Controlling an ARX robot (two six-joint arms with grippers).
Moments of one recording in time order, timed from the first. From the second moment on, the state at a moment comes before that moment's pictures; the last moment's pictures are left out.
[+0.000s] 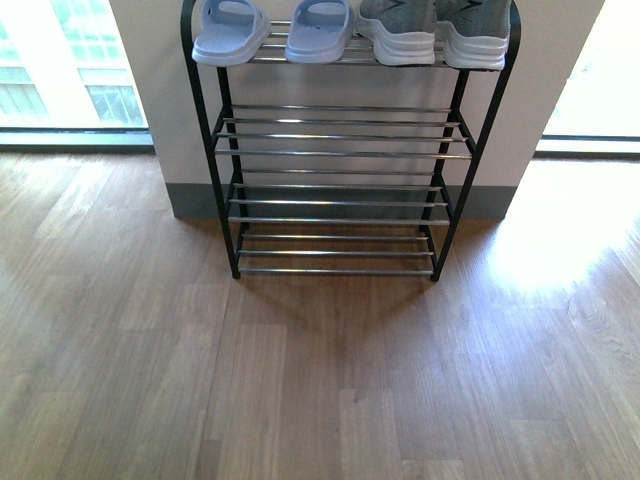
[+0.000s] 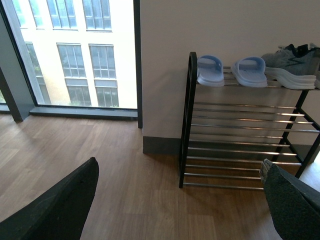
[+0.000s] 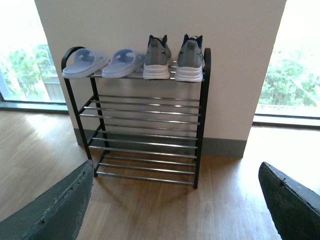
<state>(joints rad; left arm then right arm) 0.00 0.02 0.01 0.00 0.00 -0.01 0.00 0.00 0.02 0.00 0.00 0.00</state>
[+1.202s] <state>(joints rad) 0.00 0.02 0.01 0.00 0.00 -0.01 0.00 0.00 0.02 0.00 0.00 0.00</state>
